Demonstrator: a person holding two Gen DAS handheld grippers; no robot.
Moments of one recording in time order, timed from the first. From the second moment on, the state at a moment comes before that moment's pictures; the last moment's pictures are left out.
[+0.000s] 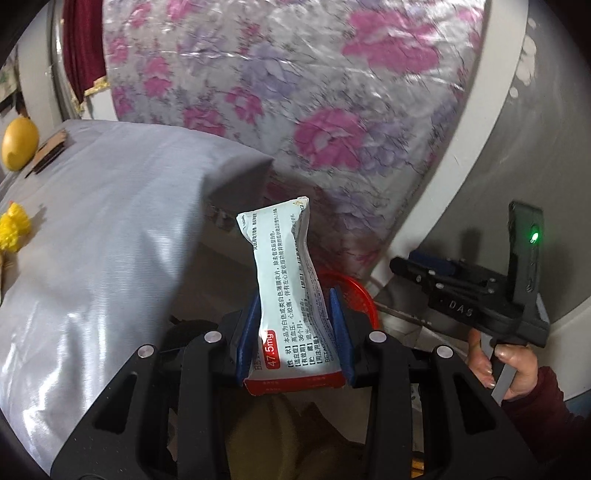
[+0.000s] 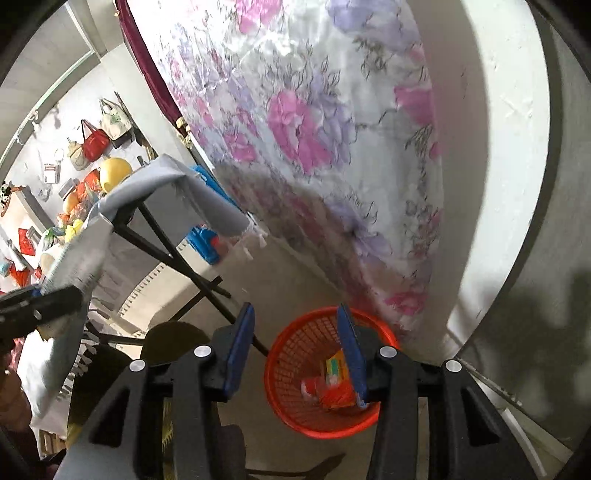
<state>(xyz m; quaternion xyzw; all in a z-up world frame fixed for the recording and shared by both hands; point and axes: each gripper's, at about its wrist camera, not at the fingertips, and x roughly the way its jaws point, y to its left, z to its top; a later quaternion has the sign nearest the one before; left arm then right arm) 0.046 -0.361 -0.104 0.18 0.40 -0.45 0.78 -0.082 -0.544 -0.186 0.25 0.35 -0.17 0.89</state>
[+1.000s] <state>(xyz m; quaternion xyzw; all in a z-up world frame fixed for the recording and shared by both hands) 0.064 -0.349 -0.086 0.16 0.38 -0.40 0.82 -0.080 -0.519 -0.145 0.24 0.31 -0.14 0.91</state>
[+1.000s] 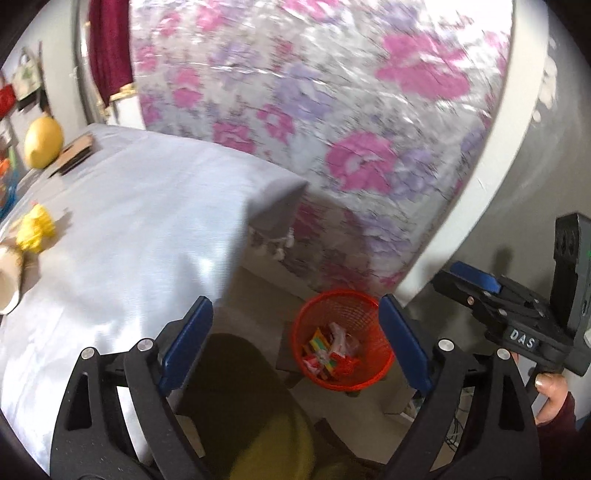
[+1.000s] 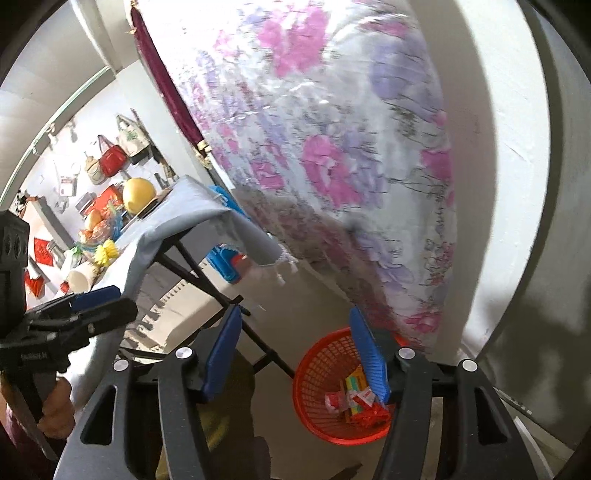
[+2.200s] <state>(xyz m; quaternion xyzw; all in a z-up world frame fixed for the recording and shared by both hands) 0.206 -0.073 -0.015 0.01 0.32 -0.18 0.93 0.062 -0.289 -0.082 0.16 0.31 0.06 0.93</state>
